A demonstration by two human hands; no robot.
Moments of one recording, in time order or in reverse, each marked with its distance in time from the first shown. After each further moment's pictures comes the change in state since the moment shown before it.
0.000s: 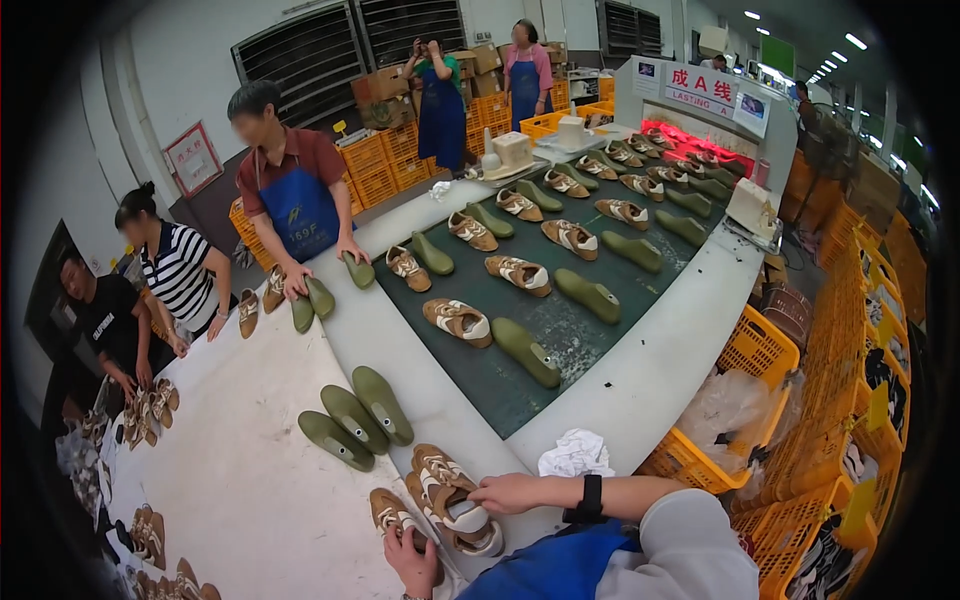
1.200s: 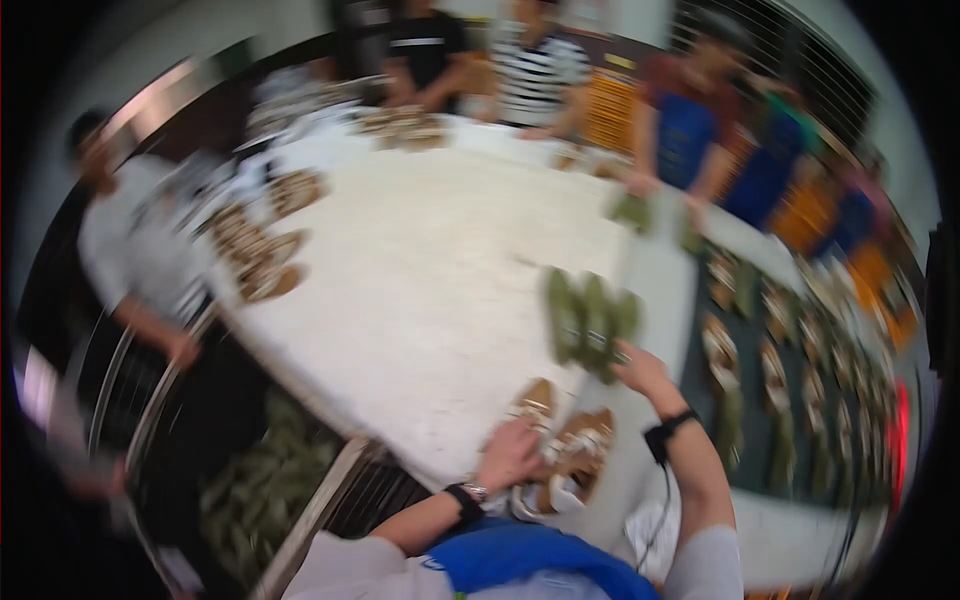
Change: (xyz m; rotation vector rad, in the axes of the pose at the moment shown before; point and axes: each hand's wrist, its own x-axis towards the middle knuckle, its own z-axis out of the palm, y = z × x) left_hand -0.004 -0.012 -0.005 -0.074 0.173 -0.073; right_hand 0.211 -0.028 -0.083 -0.486 0.097 0.016
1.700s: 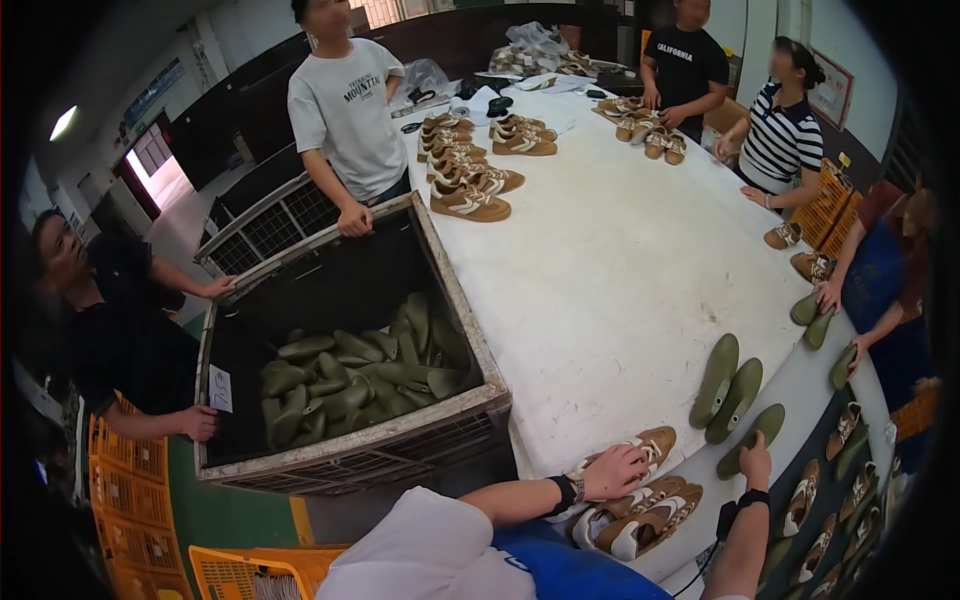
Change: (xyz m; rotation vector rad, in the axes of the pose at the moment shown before) left_hand 0.002 0.008 0.005 -0.046 0.152 -0.133; right_hand 0.051 0.041 0.016 -0.132 -0.076 0.209
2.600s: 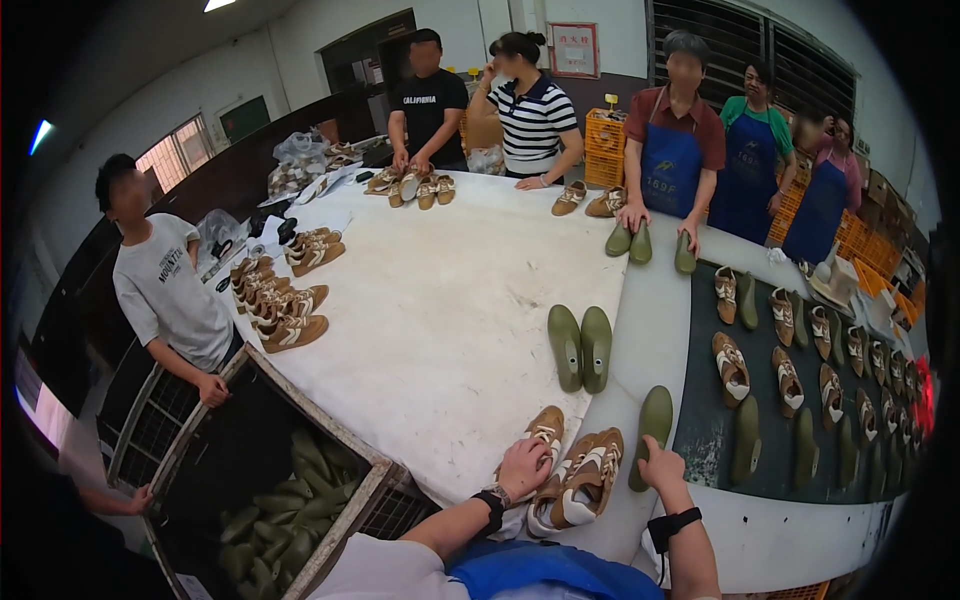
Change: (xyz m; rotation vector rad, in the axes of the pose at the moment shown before) left_hand 0.006 -0.002 0.006 0.067 0.001 0.060; right_hand -0.202 0.019 0.035 0.035 0.023 0.067
